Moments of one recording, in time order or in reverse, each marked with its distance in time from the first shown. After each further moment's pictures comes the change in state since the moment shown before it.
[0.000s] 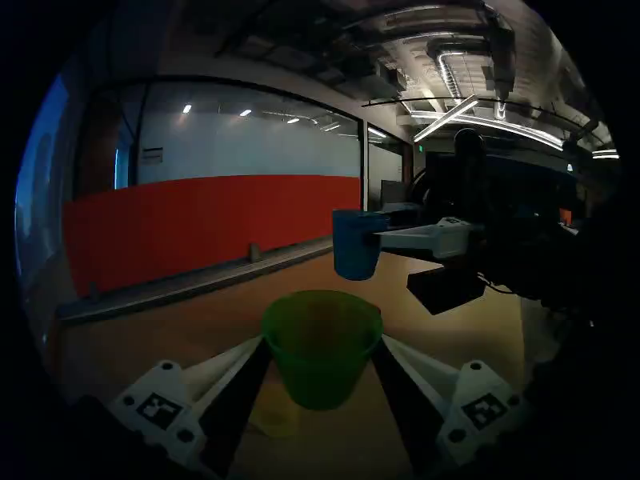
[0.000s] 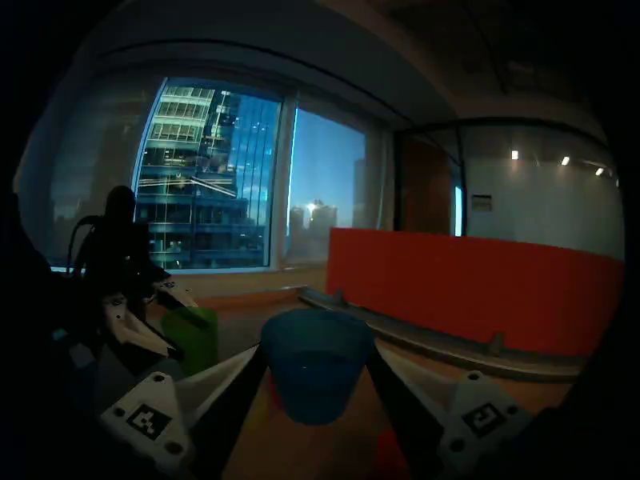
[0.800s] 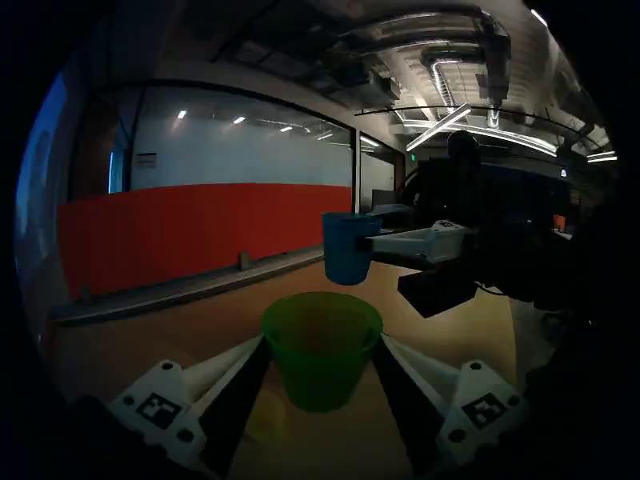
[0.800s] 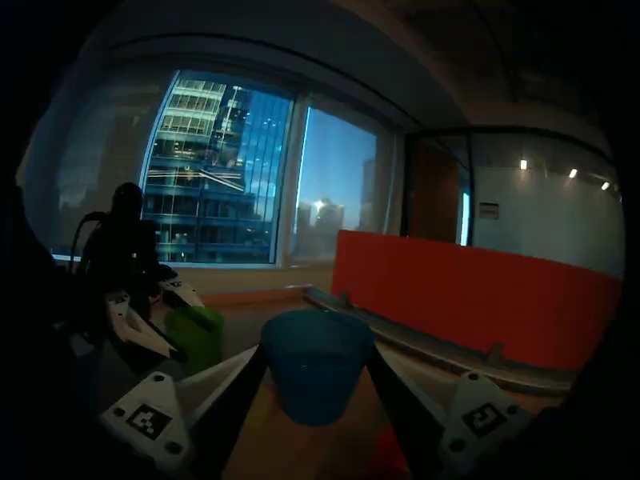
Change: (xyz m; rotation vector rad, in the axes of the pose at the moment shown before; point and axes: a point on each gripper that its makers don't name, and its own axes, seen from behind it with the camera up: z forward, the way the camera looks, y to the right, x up) left arm 0.008 0.018 0.001 -0.040 0.043 -0.010; right arm 0.011 -0.011 -0.005 0.028 -0.011 -0.055
